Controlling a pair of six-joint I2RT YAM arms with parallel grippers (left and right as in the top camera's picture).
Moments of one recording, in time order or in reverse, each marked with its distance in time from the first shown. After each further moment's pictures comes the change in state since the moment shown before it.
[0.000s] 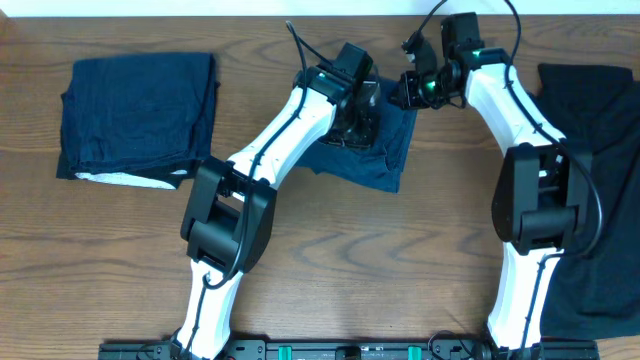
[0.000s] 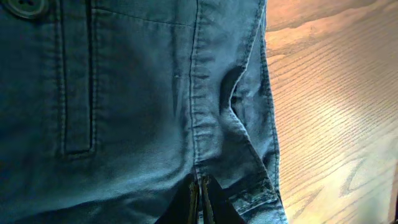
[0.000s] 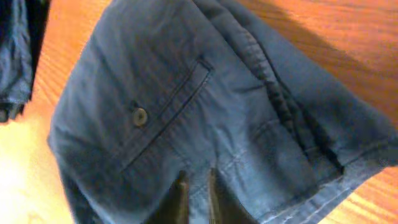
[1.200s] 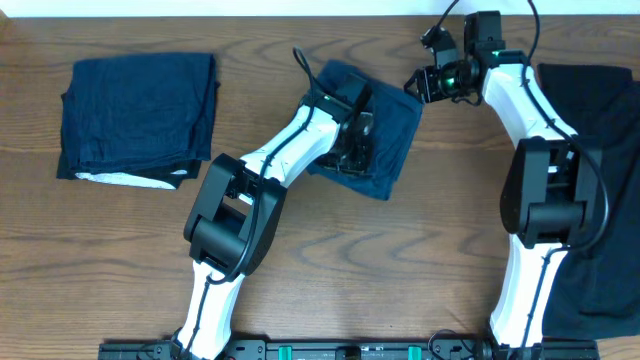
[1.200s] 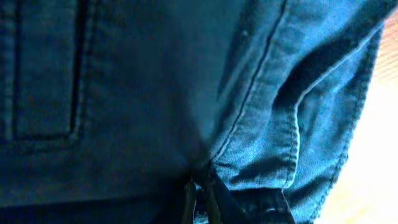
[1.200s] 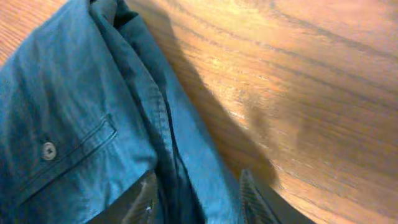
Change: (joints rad) left arm -0.025 0.000 -0.183 0.043 -0.073 -0.009; right arm -0.067 0.049 0.002 0.114 0.080 -0.154
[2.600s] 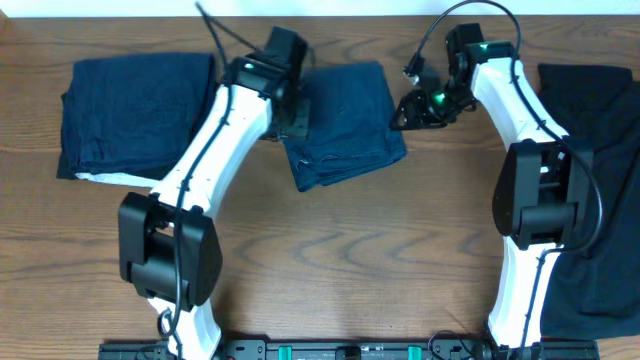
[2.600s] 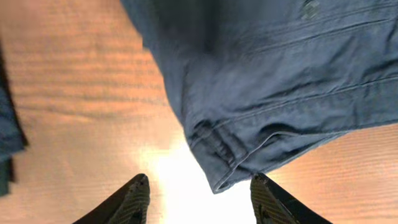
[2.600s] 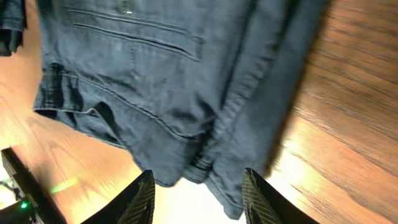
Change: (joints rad) left arm 0.225 -0.266 0.022 -0.176 -0.232 0.019; right arm 0.056 -0.013 0.071 -0.475 -0.114 -0.006
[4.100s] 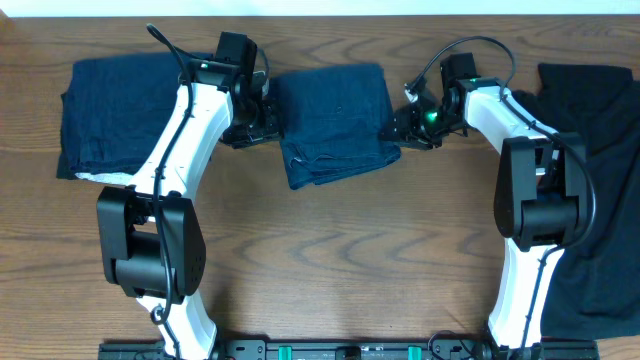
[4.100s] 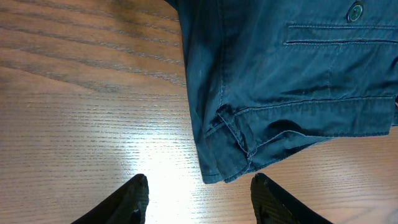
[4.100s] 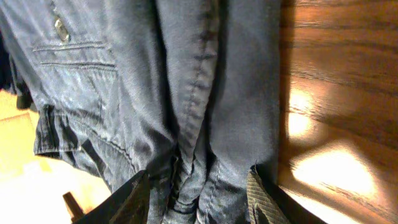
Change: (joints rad) left arm 0.148 0.002 -0.072 0.017 0.183 -0.041; right arm -0.010 -0.013 -0.287 0.362 -0.119 0.352
